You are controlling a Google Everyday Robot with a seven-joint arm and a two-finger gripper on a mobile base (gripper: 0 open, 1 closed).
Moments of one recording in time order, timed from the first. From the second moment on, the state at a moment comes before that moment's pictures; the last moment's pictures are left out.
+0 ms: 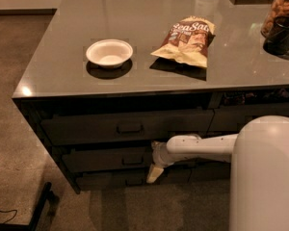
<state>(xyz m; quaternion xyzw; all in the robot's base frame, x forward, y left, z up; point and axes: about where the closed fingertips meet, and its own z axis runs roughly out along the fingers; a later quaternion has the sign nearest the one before) 0.604 -0.041 0.404 -0.66 0.70 0.07 0.27</state>
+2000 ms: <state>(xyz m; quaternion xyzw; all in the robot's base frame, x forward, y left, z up) 0.555 -0.060 0.402 -0.65 0.73 0.12 0.19</state>
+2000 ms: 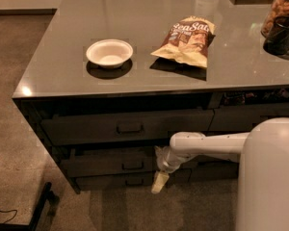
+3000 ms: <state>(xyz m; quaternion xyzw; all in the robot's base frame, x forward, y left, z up) 0.508 -0.074 0.420 -0.66 0.72 0.15 0.12</state>
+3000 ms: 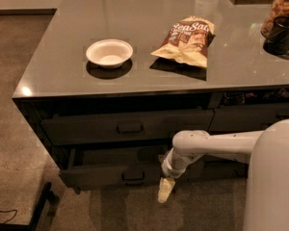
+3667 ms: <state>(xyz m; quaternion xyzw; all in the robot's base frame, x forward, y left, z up) 0.474 -0.081 0.428 -0.67 0.72 0.18 0.08</state>
